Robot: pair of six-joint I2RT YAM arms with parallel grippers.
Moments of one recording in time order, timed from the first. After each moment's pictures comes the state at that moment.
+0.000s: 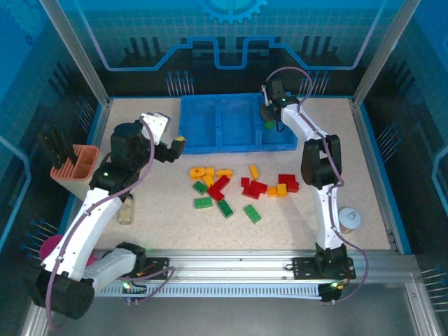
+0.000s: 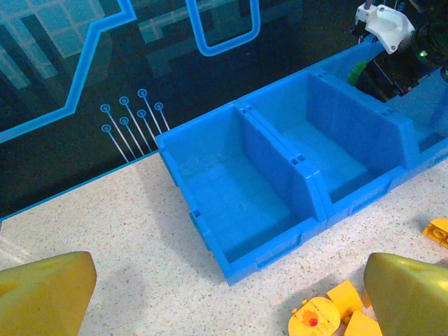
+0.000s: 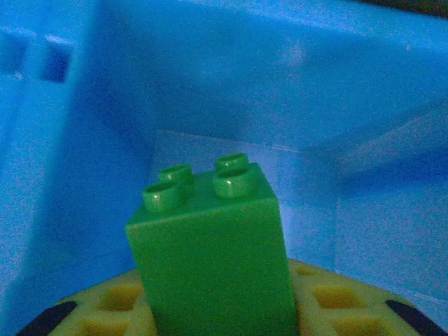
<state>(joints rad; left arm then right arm) -0.23 1.01 1.00 -0.35 0.05 0.20 0.25 2.38 2.13 -0.66 0.18 0.02</state>
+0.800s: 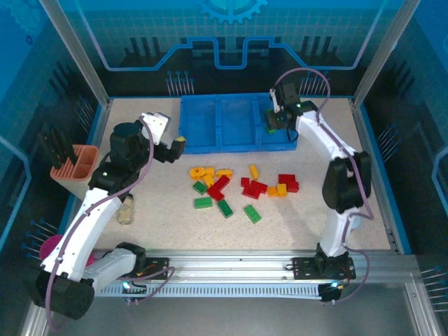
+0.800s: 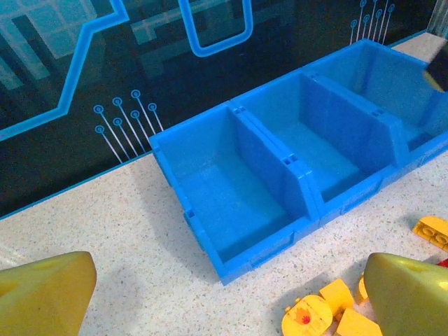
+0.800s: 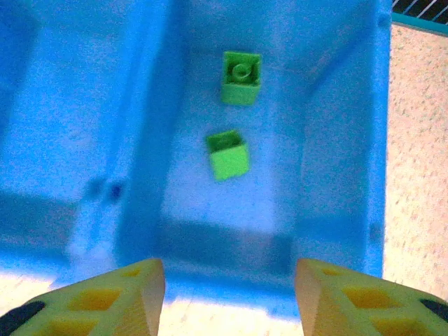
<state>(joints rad) -0.23 1.01 1.02 -0.37 0.07 0.20 0.31 1.85 1.65 -0.73 0.16 0.05</state>
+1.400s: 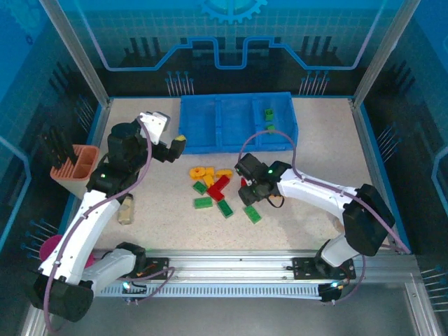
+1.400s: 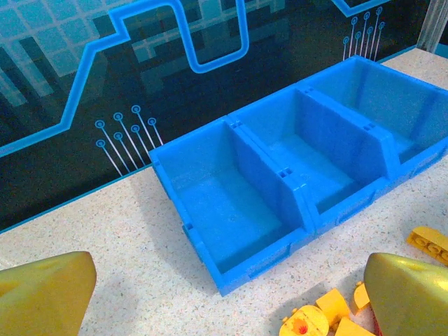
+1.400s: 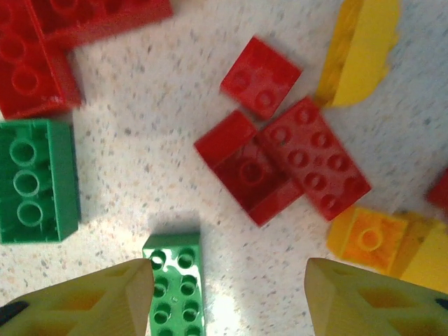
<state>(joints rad) -0.23 0.99 1.02 -0.36 0.08 0.20 0.82 1.53 1.05 -0.80 0.15 0.27</state>
